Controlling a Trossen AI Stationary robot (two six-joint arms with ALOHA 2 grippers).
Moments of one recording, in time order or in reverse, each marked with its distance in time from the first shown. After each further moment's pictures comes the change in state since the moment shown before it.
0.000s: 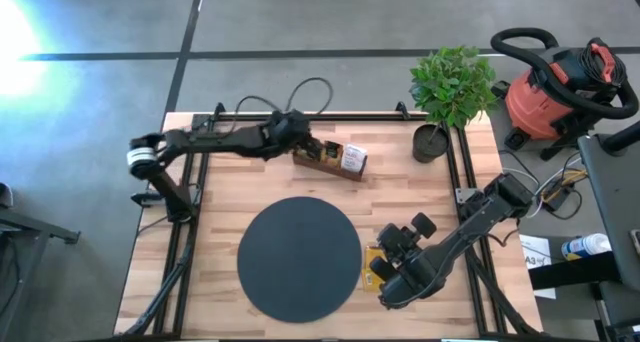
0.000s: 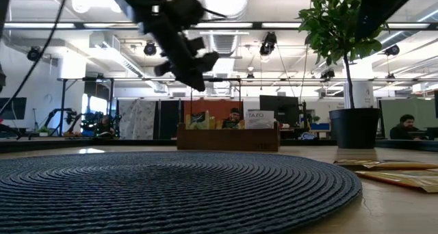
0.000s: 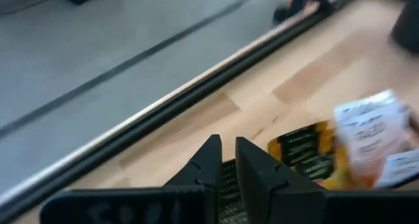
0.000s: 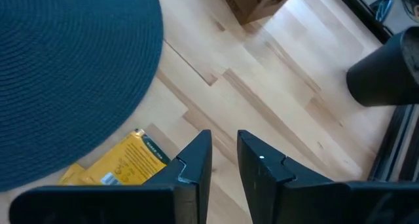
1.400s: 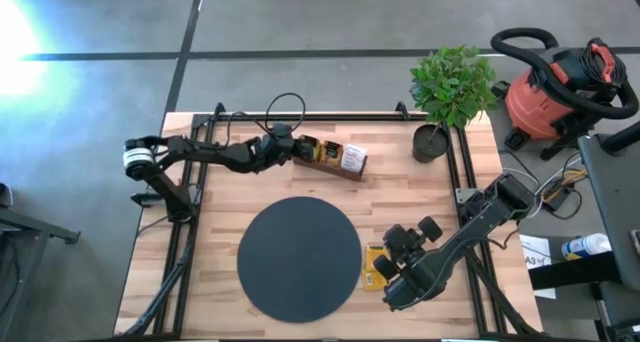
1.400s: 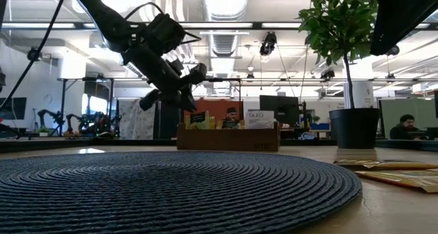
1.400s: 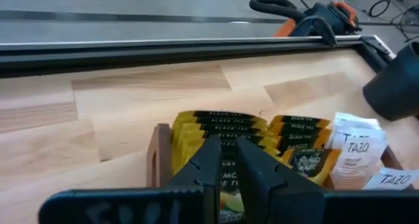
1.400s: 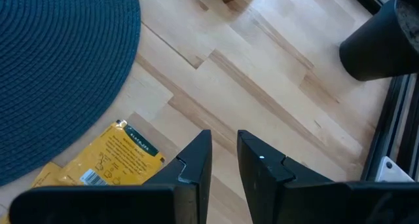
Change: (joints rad) left arm 0.024 -0.030 -0.350 0.438 0.086 -0.411; right arm 0.022 0.000 -0.090 0.007 -0.033 0.135
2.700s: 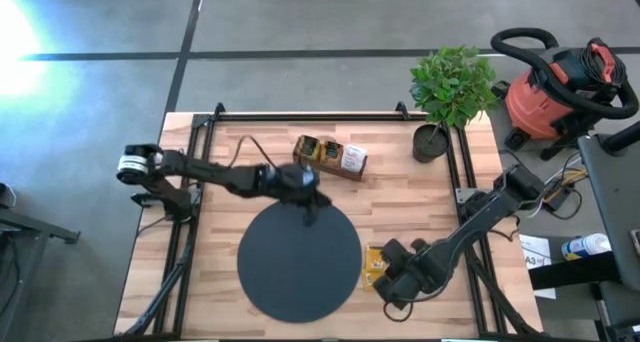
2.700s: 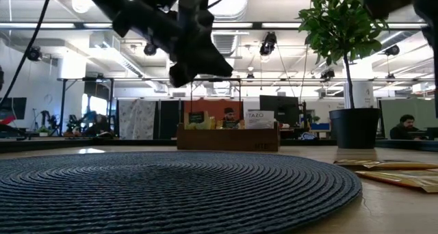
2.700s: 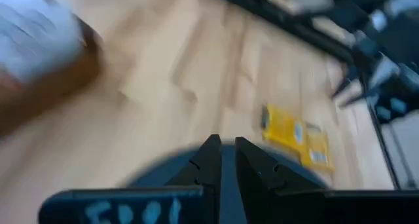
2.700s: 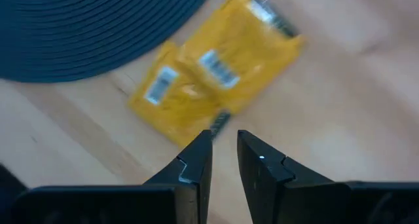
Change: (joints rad) left arm -0.341 -0.032 0.106 -0.072 0.467 0.302; right arm -0.006 -0.123 -0.267 0.608 -0.383 -0.106
